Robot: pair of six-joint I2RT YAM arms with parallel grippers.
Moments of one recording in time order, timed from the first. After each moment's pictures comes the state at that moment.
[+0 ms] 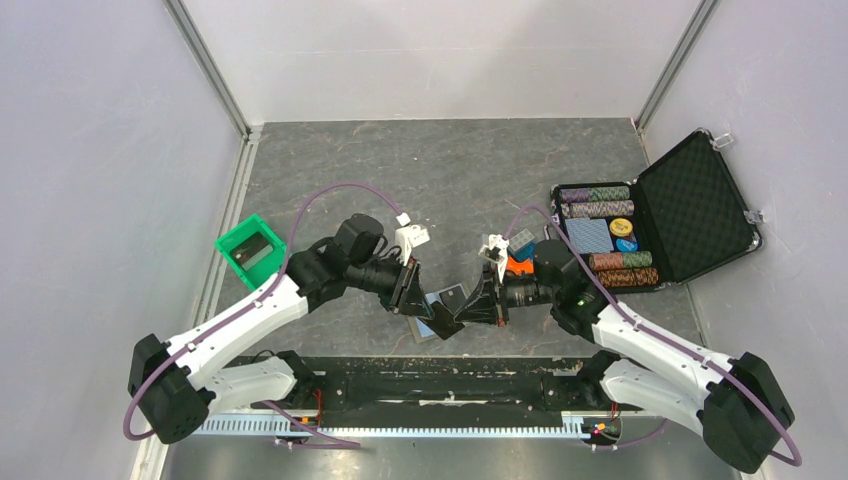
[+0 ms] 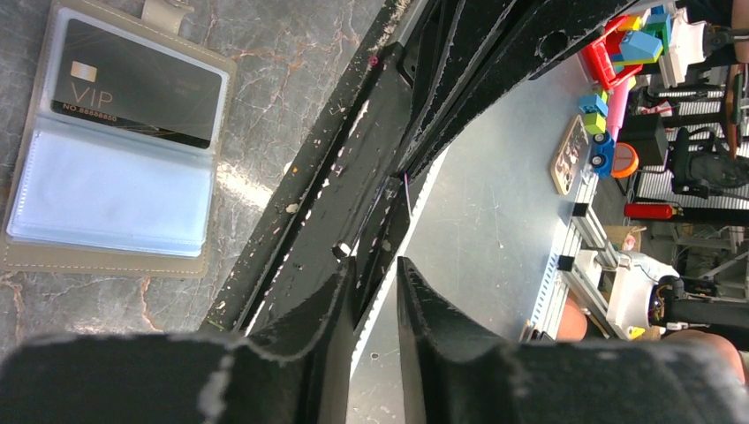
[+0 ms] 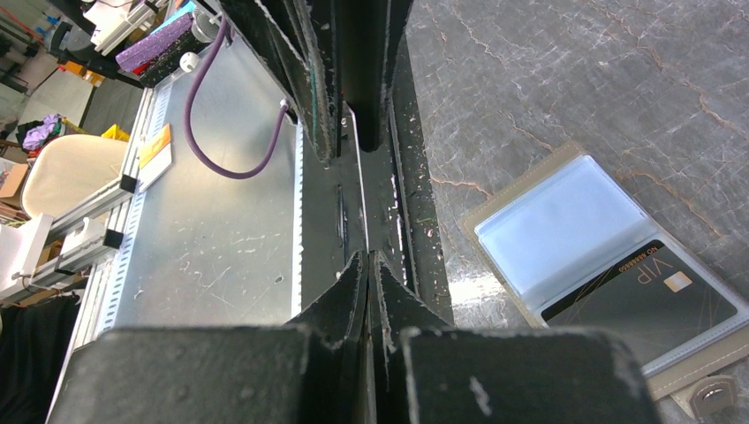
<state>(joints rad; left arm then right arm) -0.76 1.08 0.86 -0.49 0.68 -0.38 0.69 0.96 0.47 0.19 -0.89 0.28</state>
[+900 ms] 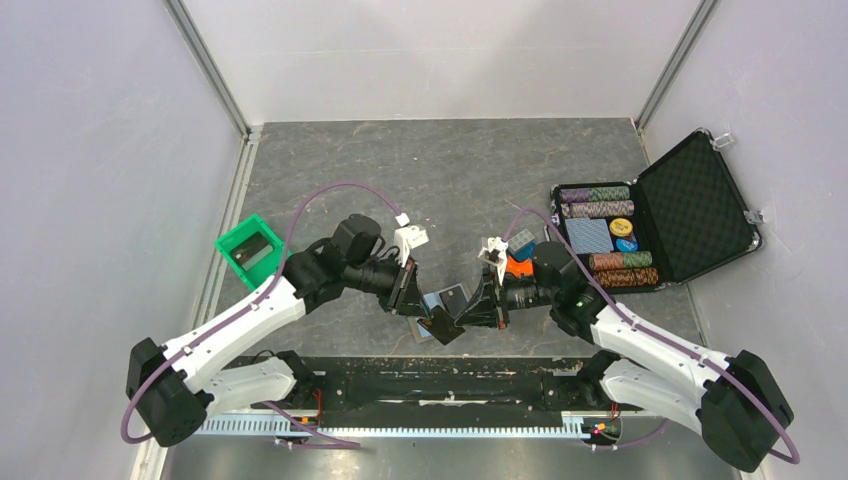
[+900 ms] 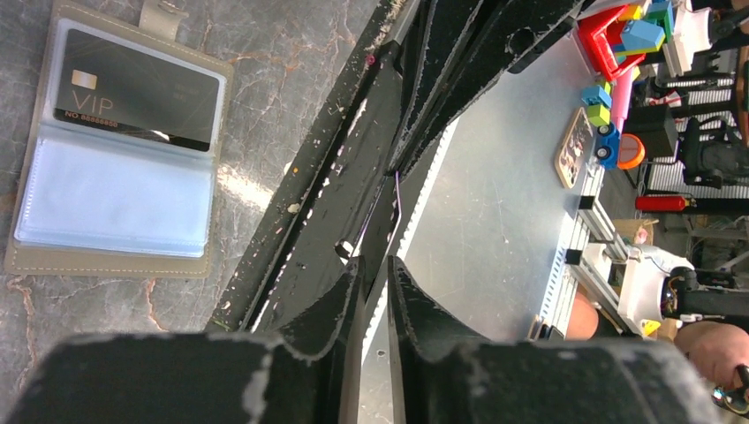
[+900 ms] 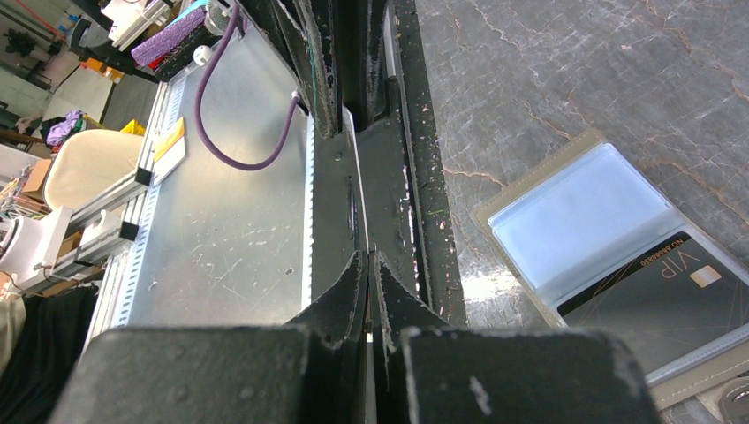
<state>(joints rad) -0.76 1.06 0.86 -0.50 0.69 -0.35 0.69 0.97 0.44 0.21 -0.92 0.30</state>
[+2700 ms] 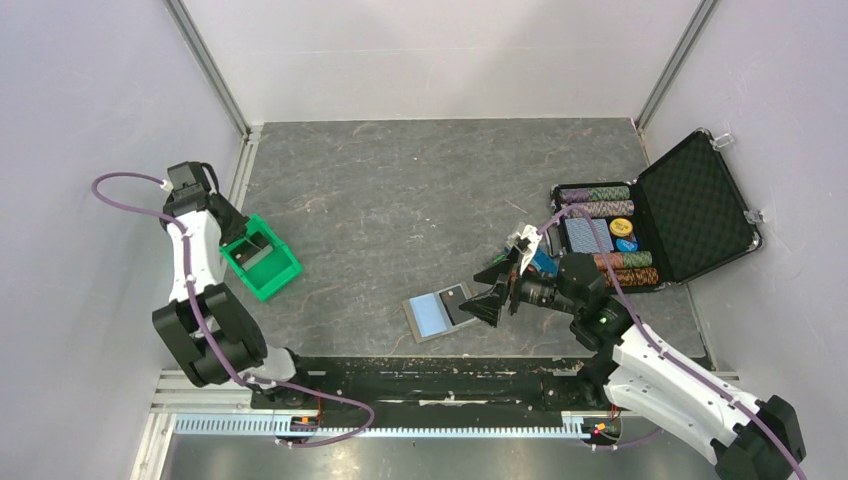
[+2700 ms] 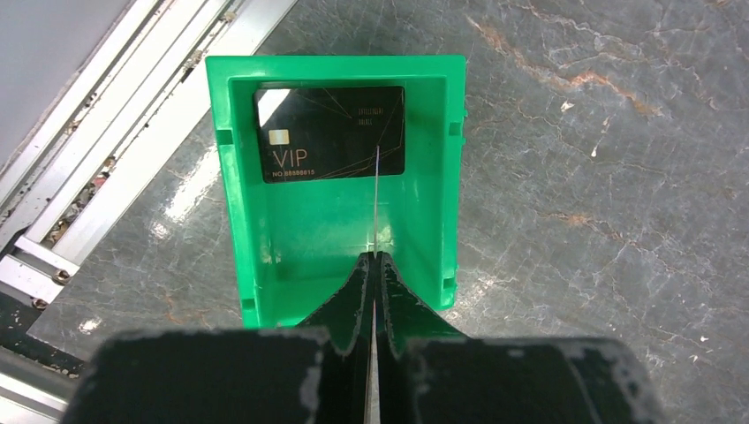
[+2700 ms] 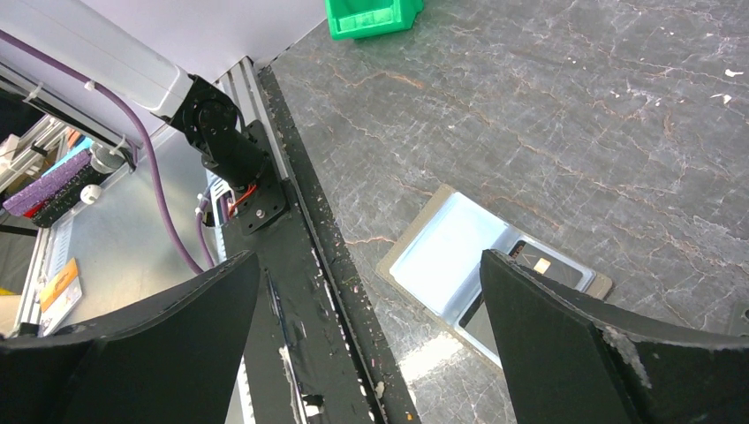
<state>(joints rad) 0.46 1.41 1.19 -0.74 -0.01 -0.35 0.67 0.73 0.41 0.17 -0.54 0.39</state>
